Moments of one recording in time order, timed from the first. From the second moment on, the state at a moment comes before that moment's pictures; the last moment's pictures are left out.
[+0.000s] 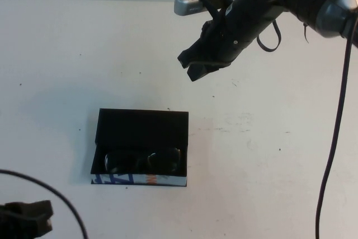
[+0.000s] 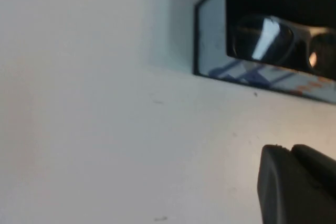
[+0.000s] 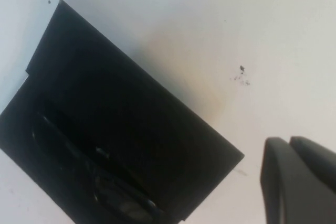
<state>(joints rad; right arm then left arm) 0.47 2.08 -2.00 0.40 1.15 -0.29 -0.15 0.65 -0.23 -0.67 0.46 0.21</state>
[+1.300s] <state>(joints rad) 0.47 2.44 -2.33 0.51 1.23 -0.28 -0.17 1.69 -0.48 -1.72 0.69 1.73</state>
